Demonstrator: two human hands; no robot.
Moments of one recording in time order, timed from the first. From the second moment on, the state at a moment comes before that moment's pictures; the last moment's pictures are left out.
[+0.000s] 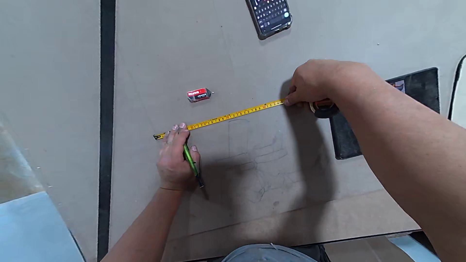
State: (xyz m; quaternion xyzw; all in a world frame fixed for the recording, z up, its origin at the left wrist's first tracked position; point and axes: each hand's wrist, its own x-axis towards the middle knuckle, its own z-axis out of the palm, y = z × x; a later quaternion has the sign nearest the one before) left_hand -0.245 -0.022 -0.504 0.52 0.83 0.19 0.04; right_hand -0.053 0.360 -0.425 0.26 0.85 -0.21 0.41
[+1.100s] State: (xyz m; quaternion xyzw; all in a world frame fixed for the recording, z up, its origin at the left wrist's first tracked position) left_hand -0.147 0.147 -0.493 0.39 0.75 0.49 0.22; right_hand -0.033 0.405 -0.518 0.19 0.88 -0.28 0.35
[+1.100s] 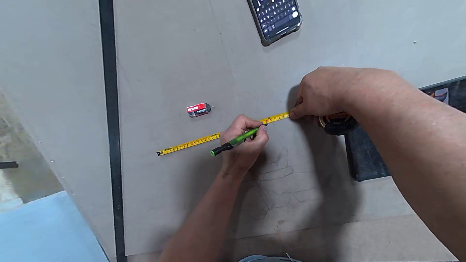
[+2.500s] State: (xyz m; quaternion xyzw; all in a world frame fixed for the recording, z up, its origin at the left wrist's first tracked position) left_hand -0.172 0.104 -0.499 0.48 0.61 0.52 0.36; right_hand -0.062 0.323 -0.503 0.23 0.46 -0.73 -0.44
